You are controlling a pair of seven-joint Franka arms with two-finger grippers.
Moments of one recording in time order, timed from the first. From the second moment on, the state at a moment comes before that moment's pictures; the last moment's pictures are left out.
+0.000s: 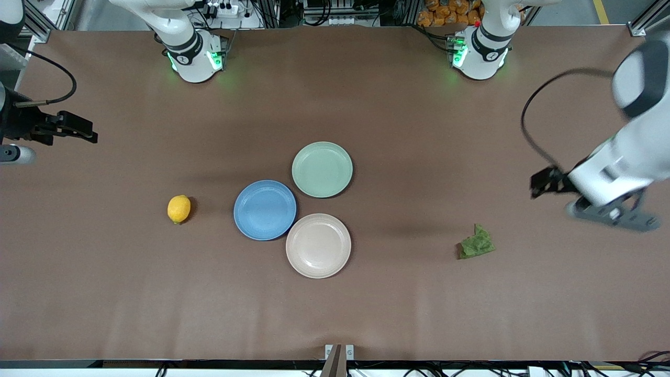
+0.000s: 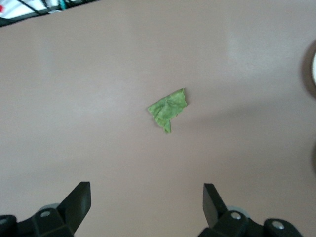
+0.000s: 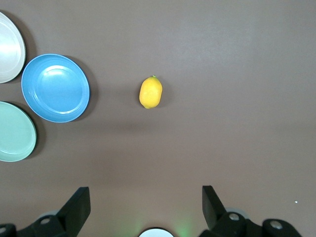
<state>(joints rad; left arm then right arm) -0.12 0.24 -0.01 -1.37 0.02 1.64 0.12 -0.01 0.08 0.00 -1.49 0.02 1.42 -0.04</state>
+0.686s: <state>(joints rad) -0.05 0.08 -0.01 -1.39 0.02 1.51 0.12 -0.01 0.08 0.00 -1.49 0.02 1.42 -0.04</state>
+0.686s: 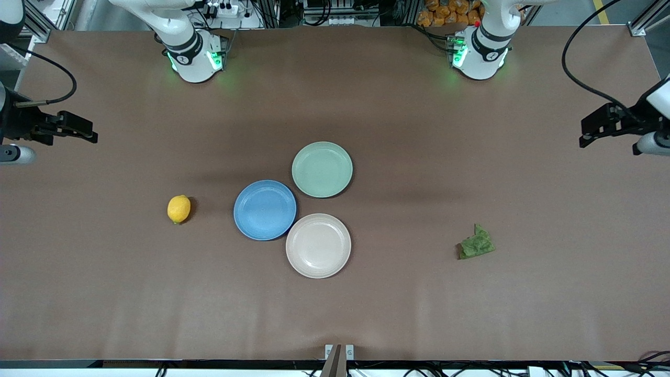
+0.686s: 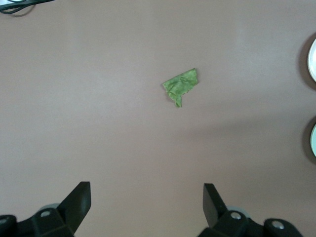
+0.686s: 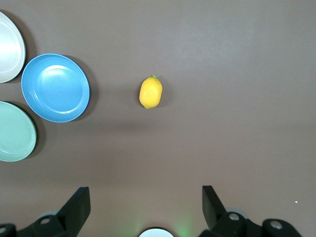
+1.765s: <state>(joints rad) -0.01 0.04 -0.03 -1.44 0.02 1.51 0.11 -0.01 0.08 0.00 -1.49 0.02 1.42 -0.04</state>
